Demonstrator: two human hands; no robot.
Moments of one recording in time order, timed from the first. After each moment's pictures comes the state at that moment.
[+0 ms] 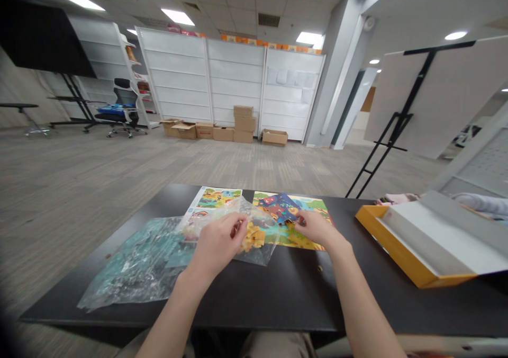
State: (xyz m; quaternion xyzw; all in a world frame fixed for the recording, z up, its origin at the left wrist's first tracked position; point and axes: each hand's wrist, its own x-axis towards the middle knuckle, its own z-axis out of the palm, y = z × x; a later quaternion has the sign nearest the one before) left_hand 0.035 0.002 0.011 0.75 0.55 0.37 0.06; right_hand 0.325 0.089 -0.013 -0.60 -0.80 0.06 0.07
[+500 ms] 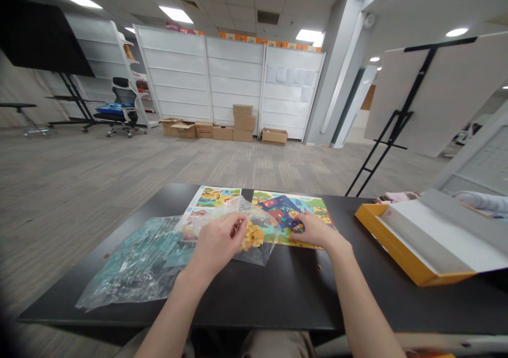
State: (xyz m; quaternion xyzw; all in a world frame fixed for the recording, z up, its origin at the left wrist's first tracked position) left_hand 0.036 0.004 0.011 0.76 0.55 0.36 0.05; right_hand 0.332 0.085 -0.020 -0.57 -0.81 0.10 0.04
